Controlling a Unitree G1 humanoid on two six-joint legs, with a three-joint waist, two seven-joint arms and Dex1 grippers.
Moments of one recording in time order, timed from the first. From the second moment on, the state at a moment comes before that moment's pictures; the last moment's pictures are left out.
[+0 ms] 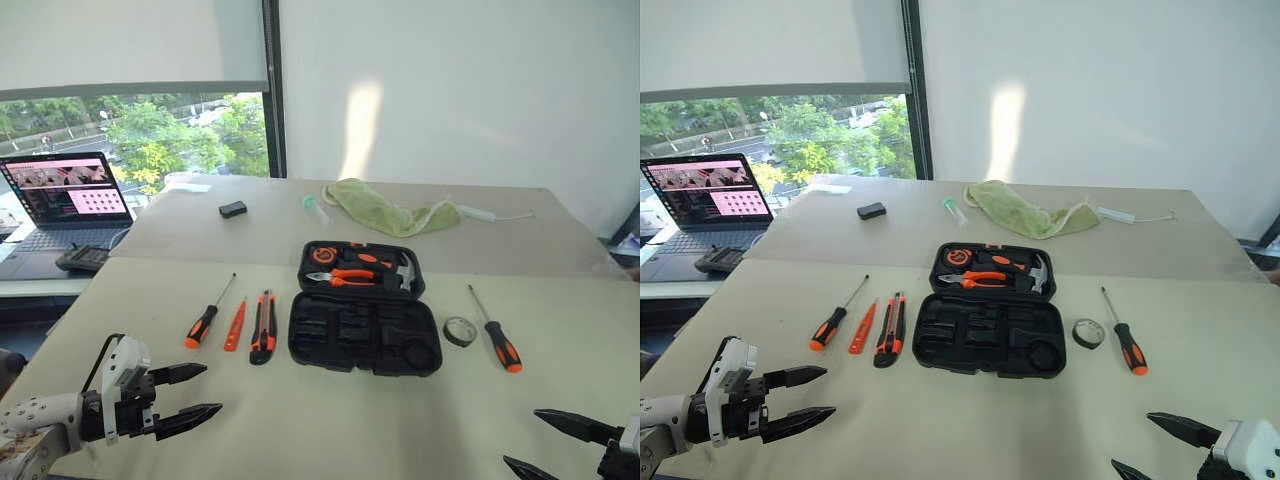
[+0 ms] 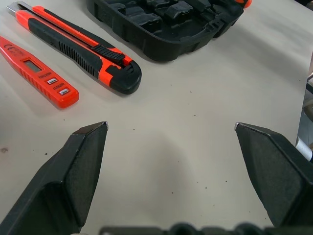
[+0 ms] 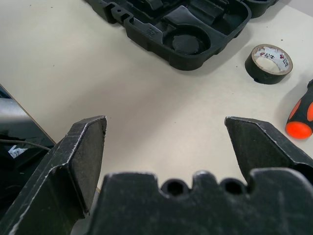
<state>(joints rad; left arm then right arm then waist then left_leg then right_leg) 0.27 0.81 0.37 -0.30 -0.63 0.46 -1.18 0.83 -0.56 -0.80 -0.73 0.55 0.30 1.08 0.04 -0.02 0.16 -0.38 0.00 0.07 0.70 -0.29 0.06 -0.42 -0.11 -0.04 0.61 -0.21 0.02</state>
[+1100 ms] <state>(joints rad) -0.57 0.73 0.09 -0.18 -0.62 0.99 -0.78 0.57 -0.69 -0.60 -0.96 0.84 0.39 0.78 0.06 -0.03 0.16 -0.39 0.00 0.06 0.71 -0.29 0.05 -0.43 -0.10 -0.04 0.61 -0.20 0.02</state>
